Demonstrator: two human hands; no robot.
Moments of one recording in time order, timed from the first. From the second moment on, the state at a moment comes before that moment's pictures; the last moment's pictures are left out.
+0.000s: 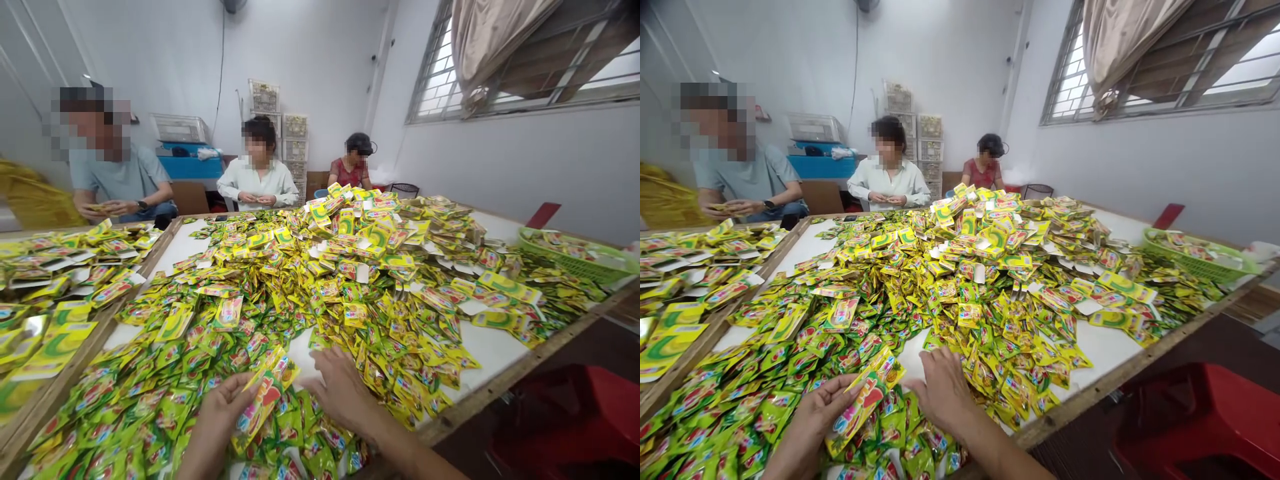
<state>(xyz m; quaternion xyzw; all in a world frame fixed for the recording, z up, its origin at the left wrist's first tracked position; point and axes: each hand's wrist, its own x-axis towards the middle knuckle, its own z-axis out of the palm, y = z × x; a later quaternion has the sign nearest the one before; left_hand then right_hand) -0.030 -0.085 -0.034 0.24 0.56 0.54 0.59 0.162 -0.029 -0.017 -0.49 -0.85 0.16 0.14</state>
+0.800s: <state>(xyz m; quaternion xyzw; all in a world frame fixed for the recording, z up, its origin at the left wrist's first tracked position) -0.027 -0.084 -0.033 0.28 0.55 0.53 0.58 0.145 0.002 -0.006 -0.39 -0.84 0.29 0.26</state>
